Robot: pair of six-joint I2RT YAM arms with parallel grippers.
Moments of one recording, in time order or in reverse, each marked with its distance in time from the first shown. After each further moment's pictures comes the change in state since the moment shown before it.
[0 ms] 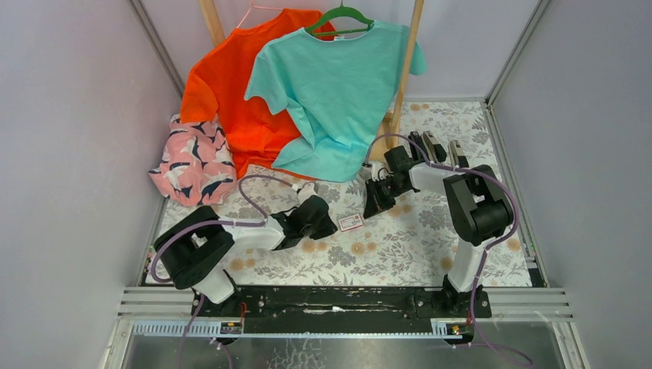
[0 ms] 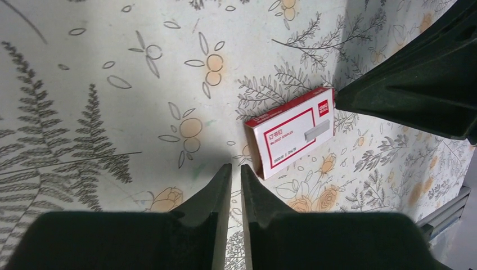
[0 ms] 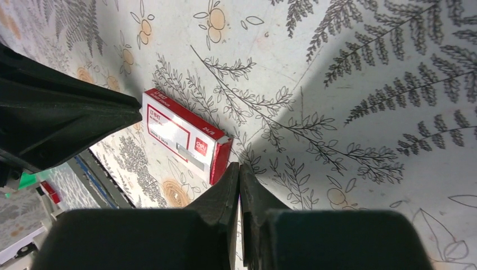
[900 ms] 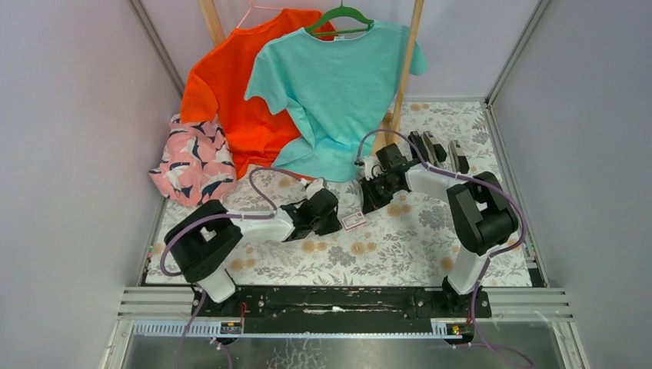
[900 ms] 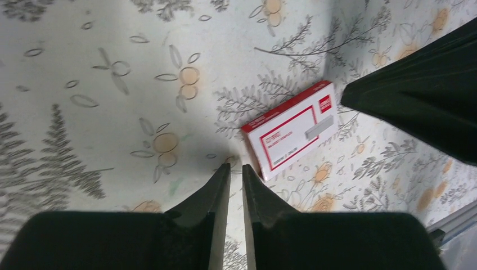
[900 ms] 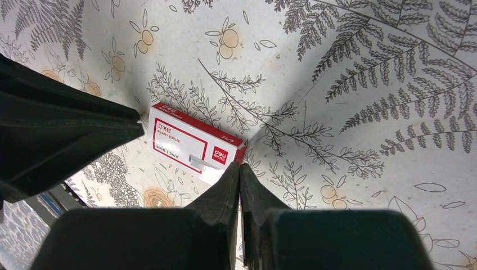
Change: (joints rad) left arm 0.005 0.095 0.154 -0.126 0.018 0.021; right arm 0.082 -0.076 0.014 0.000 0.185 -0.055
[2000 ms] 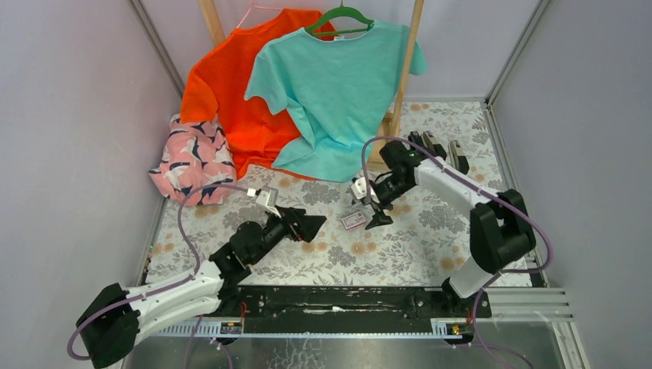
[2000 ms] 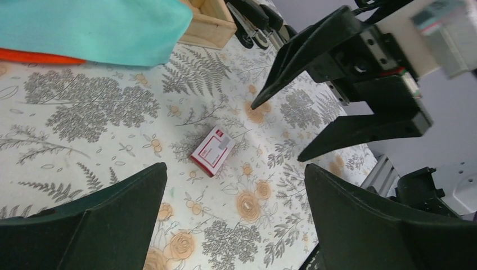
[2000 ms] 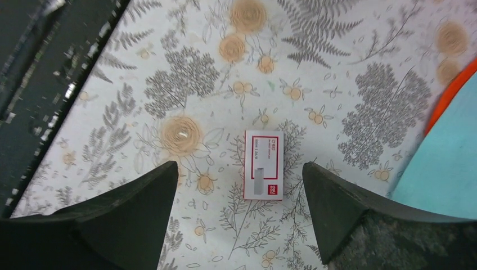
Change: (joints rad) left arm 0.019 -0.887 -0.588 0.513 -0.016 0.409; right arm 0.026 -0.200 0.114 -0.542 -0.465 -1.488
